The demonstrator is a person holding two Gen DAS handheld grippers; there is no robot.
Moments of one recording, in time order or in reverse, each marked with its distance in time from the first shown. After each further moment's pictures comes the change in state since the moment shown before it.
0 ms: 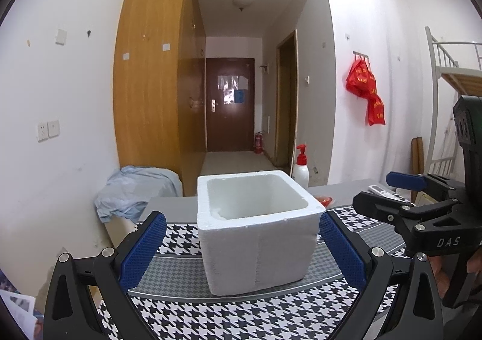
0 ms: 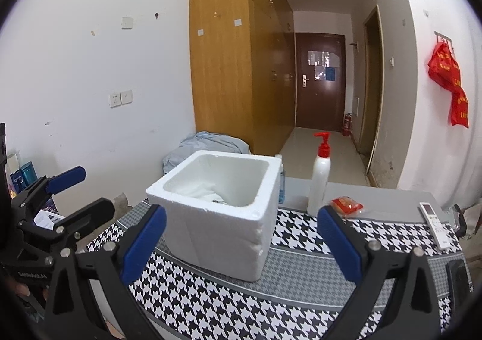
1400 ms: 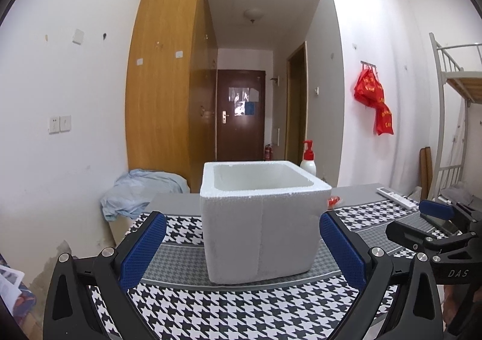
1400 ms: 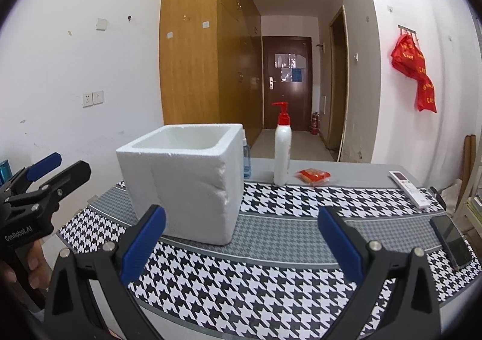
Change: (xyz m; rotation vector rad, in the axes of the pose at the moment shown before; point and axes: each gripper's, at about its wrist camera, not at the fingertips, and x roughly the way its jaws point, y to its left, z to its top) left arm -0.003 -0.006 -0.055 -0.029 -0.066 0.047; right arm -0.020 -0.009 -0.078 0.035 -0.034 -0.155
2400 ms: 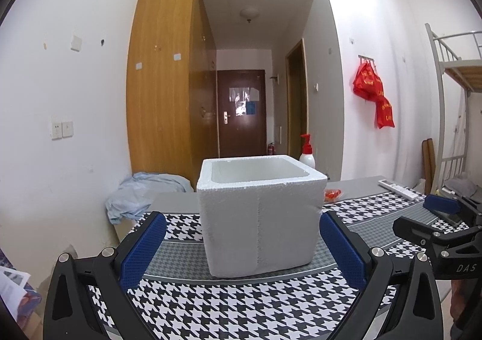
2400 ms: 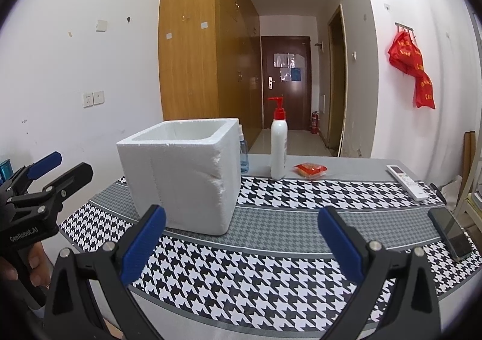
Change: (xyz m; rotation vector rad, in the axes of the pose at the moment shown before) left arm -0.008 -0.011 -0.008 0.040 -0.008 0.019; right arm -0.008 -0.007 -0.009 0.010 -0.005 -0.003
